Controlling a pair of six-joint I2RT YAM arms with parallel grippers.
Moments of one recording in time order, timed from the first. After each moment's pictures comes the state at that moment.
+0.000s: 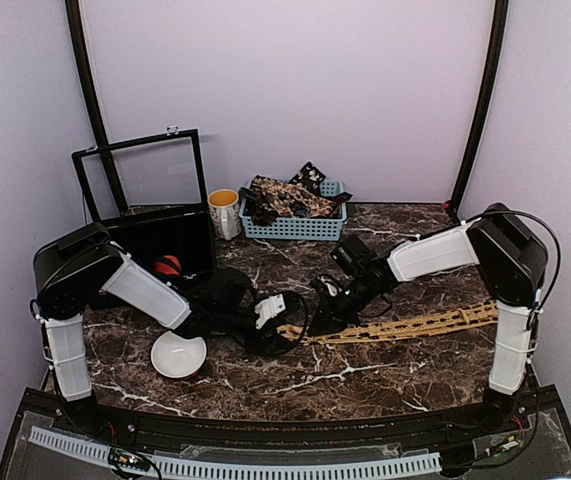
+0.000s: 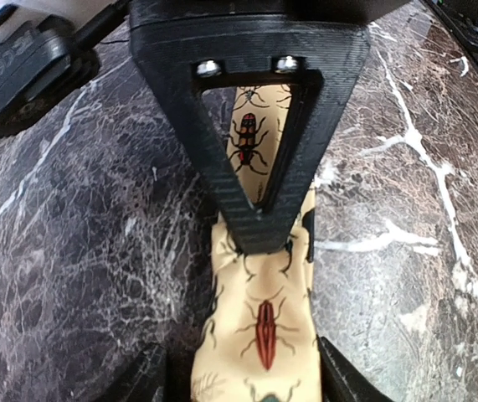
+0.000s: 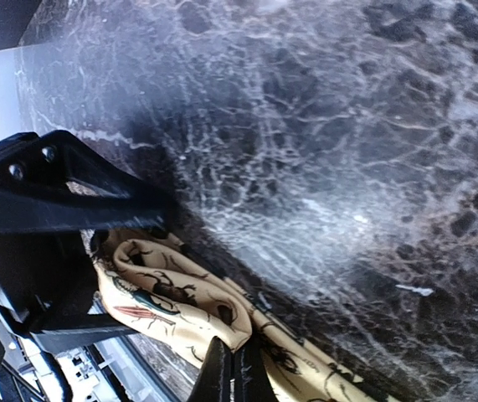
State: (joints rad) left arm -0.86 1.95 0.84 0.42 0.40 0.34; right arm 0.73 1.97 1.15 -0.34 -0.67 0.60
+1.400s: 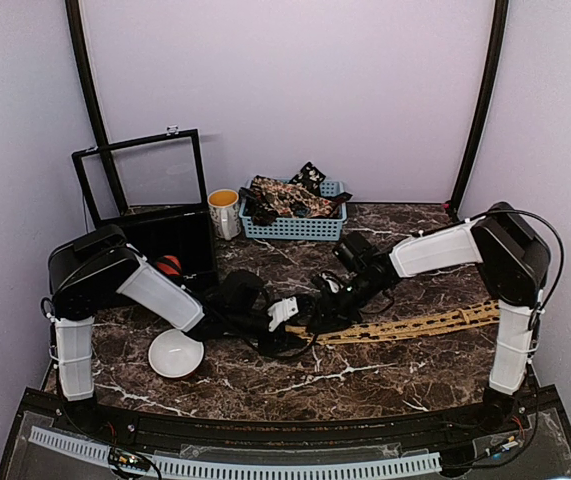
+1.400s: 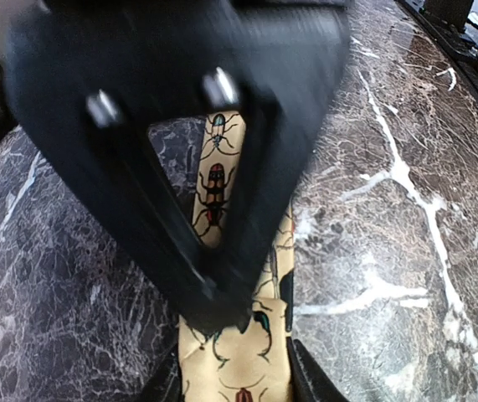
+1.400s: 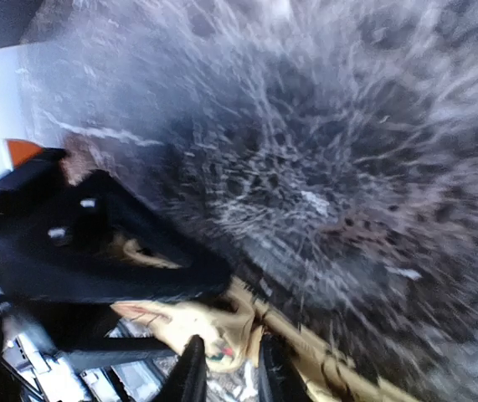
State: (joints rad) left arm -0.90 2.03 0.91 0.47 0.43 0.34; right arm 0.72 1.96 1.17 -0.39 -0.68 0.57
